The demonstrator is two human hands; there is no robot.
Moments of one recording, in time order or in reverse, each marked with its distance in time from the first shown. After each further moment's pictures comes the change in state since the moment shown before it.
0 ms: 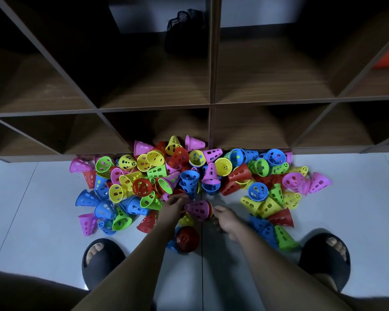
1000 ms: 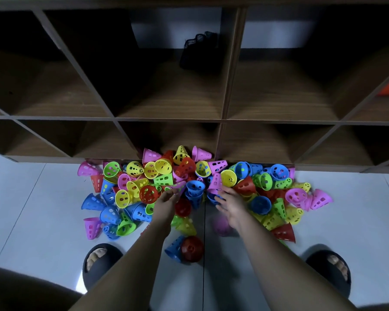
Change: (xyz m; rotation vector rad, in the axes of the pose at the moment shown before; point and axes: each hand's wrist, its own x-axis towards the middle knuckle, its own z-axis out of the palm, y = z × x) left_hand 0.004 0.042 -0.025 -0.014 0.149 0.111; right_hand -0.001 -0.082 -0.007 0.521 0.098 -0.116
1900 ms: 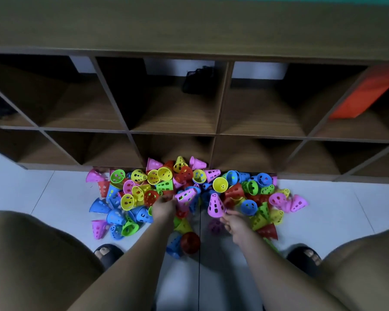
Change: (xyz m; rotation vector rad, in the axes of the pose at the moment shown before) left_hand -0.056 0.040 -0.005 -0.100 0.154 -0.102; right_hand -0.074 0.016 -0.035 -0.083 0.228 0.031
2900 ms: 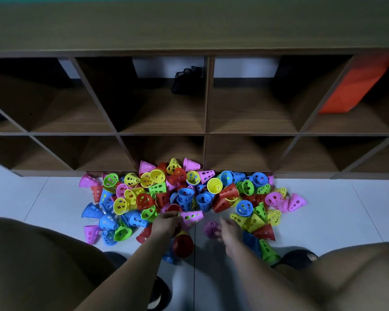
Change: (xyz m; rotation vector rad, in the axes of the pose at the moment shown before) left_hand -0.015 -0.046 0.008 0.071 -0.160 -0.100; right_hand 0.019 0.043 -0.011 -0.198 0.016 -0.058
